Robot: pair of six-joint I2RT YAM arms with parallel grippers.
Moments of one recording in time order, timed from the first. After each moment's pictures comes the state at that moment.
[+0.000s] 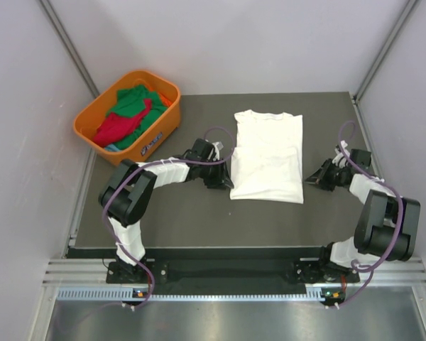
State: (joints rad) left arm -0.57 1.87 1.08 -0.11 0.42 -0.63; right arm -0.29 1.46 0.70 -0.21 -0.66 0.29
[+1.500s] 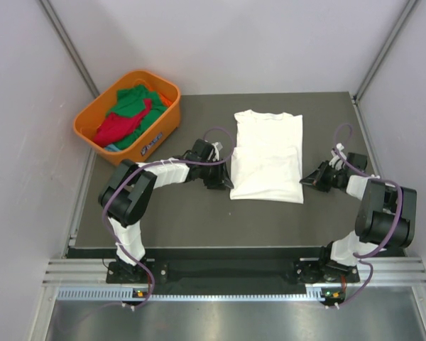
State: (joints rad) left arm -0.57 1.87 1.07 -0.10 0.41 -0.65; right arm -0.29 1.55 0.63 -0.02 -0.73 0.33
